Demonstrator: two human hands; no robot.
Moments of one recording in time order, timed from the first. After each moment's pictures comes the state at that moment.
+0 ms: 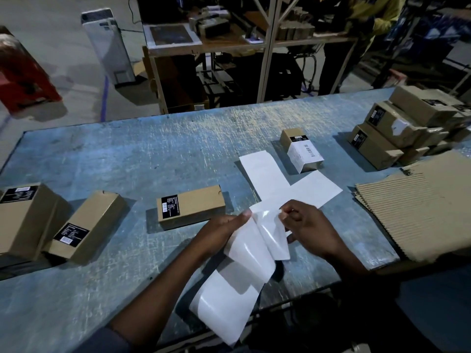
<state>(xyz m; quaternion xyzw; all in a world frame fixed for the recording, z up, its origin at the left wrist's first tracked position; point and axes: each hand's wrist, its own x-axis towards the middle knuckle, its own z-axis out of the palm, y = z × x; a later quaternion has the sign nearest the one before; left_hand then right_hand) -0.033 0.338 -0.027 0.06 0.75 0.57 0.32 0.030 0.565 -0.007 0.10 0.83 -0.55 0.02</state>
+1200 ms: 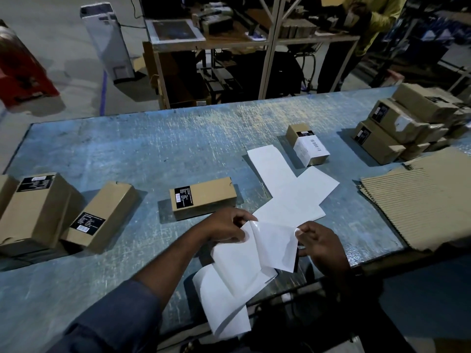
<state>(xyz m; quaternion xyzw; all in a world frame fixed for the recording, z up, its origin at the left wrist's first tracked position) -0.064 0.312 -0.057 0.21 0.79 0.43 0.39 0.080 0.547 -0.062 0.22 0.80 -0.55 -0.05</state>
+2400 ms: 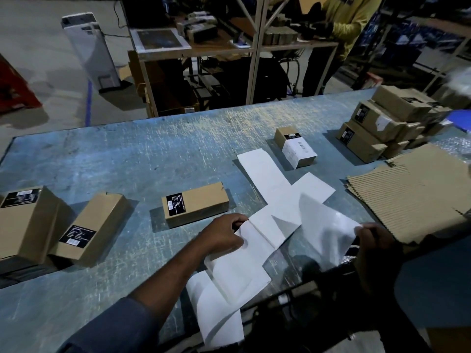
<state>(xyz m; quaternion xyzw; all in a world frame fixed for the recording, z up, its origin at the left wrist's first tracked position) -0.043 0.322 -0.055 0.21 0.83 0.41 0.31 0.125 0.576 -0.008 0.37 0.76 -0.42 -0.34</state>
